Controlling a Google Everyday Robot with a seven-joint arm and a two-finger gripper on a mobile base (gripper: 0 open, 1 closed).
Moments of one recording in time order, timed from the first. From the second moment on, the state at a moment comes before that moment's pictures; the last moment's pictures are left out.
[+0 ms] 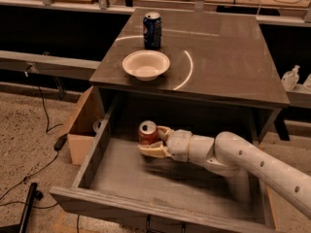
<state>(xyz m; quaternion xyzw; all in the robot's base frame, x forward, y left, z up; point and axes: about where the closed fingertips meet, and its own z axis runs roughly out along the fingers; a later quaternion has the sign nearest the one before) 0.556 0.018 0.667 -0.44 0.62 0.35 0.54</state>
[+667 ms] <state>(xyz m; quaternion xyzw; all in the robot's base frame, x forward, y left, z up) 0.552 0.029 0.661 -0.44 0.62 0.36 0.53</state>
